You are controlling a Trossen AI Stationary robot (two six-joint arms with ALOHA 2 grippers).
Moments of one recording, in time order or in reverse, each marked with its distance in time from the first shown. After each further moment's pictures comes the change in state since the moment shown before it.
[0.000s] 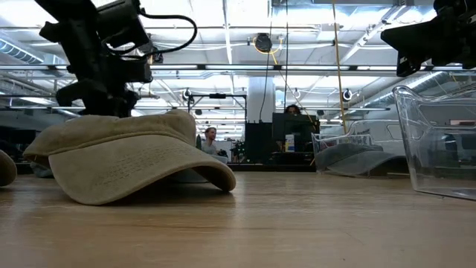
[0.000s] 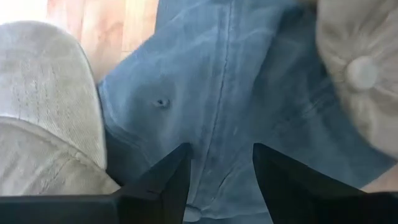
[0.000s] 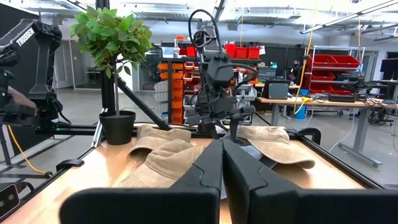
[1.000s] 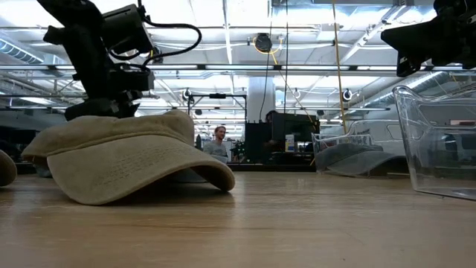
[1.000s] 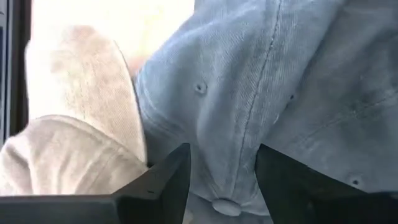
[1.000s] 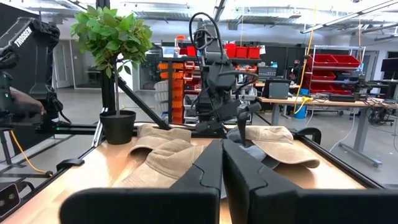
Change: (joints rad) left arm 0.014 0.050 0.005 0.002 -0.164 0.088; right arm 0.000 0.000 0.000 0.000 -0.001 0.000
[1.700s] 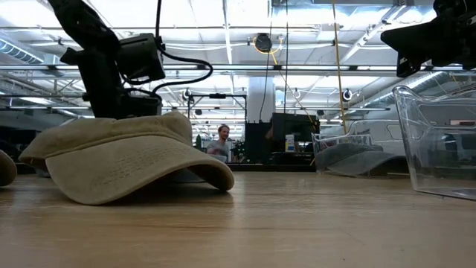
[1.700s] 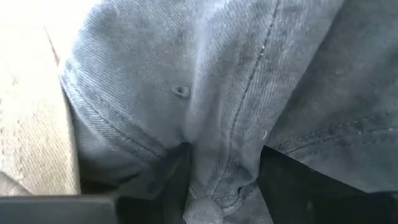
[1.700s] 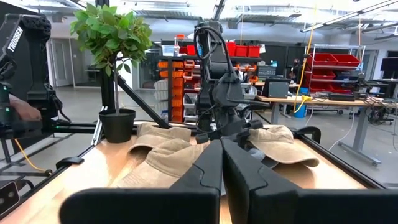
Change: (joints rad) left arm 0.045 0.188 0.001 0.074 0.114 -0.066; right arm 0.000 0.000 0.000 -0.007 0.001 0.000
